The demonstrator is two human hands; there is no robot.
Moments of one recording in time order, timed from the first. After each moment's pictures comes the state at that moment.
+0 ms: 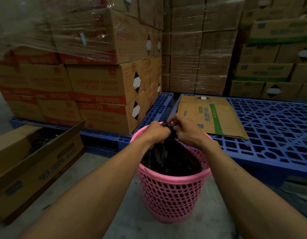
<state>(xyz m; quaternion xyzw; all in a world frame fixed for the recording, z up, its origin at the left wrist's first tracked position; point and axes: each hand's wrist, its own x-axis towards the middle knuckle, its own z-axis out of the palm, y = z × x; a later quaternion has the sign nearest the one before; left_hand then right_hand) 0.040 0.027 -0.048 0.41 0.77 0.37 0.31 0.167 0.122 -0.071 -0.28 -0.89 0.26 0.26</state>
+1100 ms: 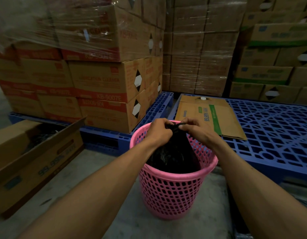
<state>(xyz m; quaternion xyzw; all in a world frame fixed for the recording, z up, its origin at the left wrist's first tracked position) 0.042 0.023 -0.062 0.50 0.71 0.43 0.23 0.195 0.121 -0.064 -0.30 -0.80 0.44 0.28</state>
